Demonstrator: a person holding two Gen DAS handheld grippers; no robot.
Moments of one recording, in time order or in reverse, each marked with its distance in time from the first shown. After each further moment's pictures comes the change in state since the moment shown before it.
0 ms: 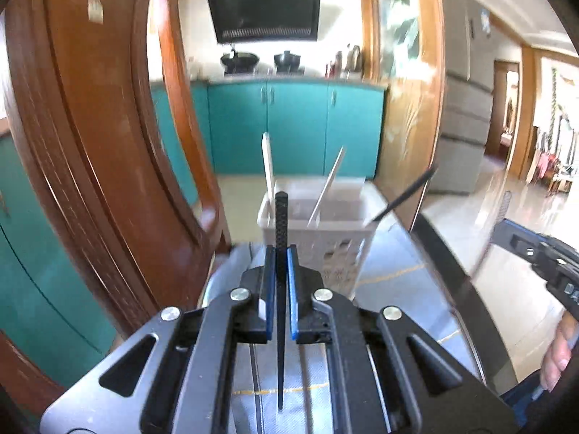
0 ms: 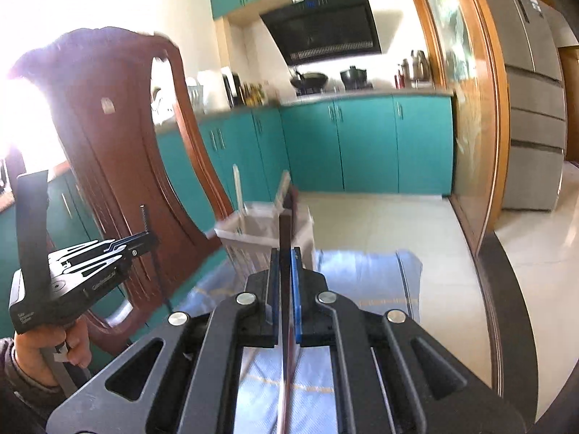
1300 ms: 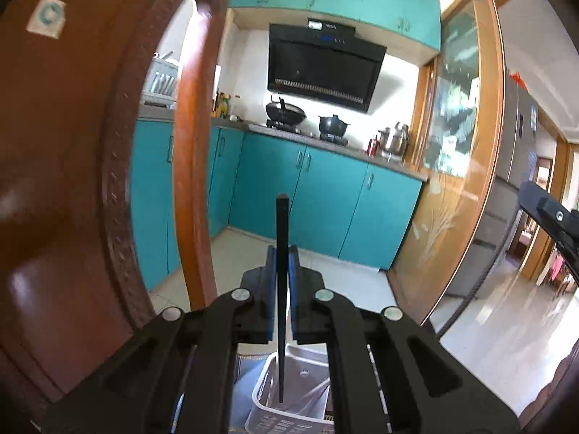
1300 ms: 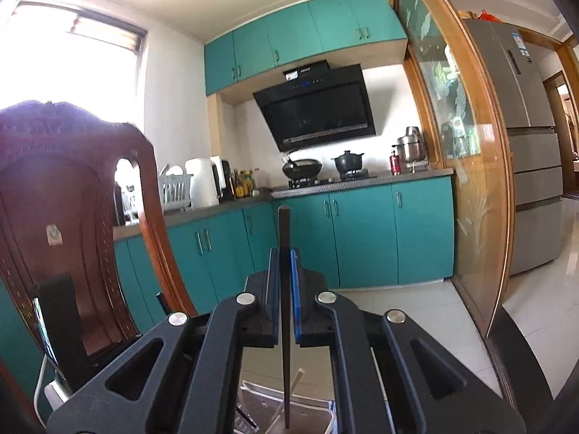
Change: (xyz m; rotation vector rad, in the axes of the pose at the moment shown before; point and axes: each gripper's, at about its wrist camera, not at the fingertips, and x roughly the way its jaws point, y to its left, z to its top) left arm 0.112 0.041 0.100 -0.263 -0.193 0.082; right arm 0.098 0.012 0.131 -0.011 -0.322 -0.050
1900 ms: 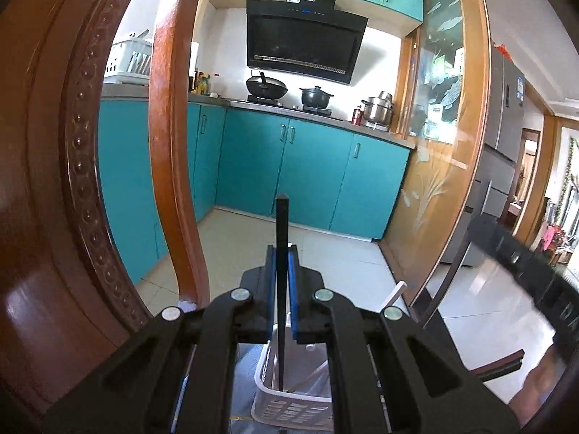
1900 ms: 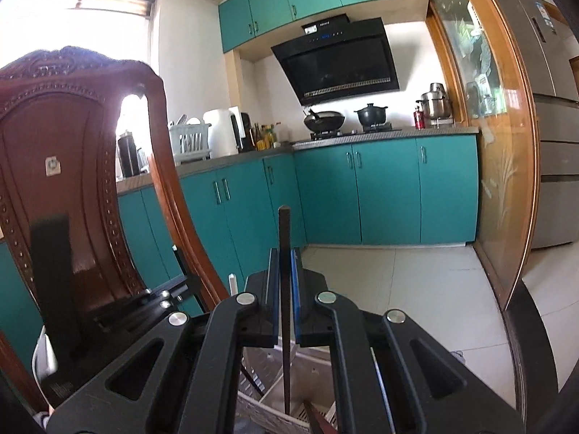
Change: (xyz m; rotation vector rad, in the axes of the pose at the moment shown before) left arm 0.022 0.011 -0.029 0.052 0.084 -0.073; right arm 0.024 -0.004 -0.052 0.004 0.172 0.097
